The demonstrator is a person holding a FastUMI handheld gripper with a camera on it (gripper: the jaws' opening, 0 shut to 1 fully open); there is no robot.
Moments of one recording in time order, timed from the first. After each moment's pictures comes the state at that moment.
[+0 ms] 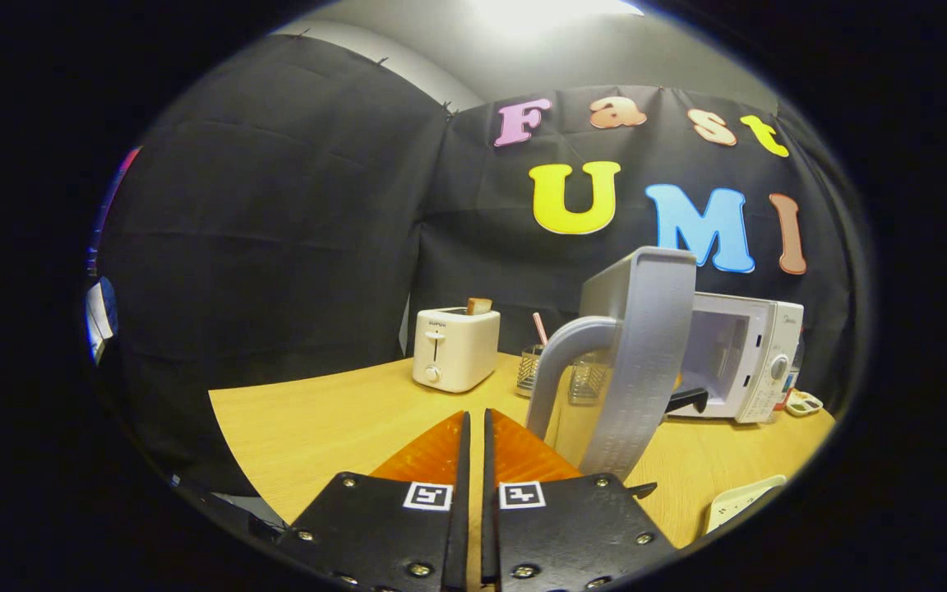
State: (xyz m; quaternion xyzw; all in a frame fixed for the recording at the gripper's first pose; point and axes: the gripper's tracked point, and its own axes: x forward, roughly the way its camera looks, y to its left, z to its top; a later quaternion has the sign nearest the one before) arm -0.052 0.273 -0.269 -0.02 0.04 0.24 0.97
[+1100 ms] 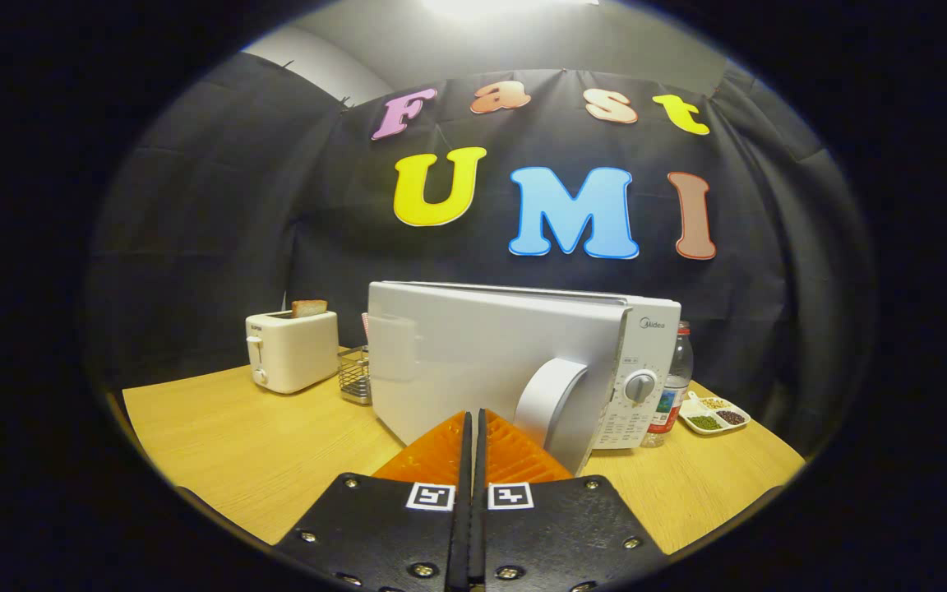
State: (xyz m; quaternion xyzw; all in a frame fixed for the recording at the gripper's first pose) arm 0.071 0.038 -0.253 0.00 0.06 0.09 0.99
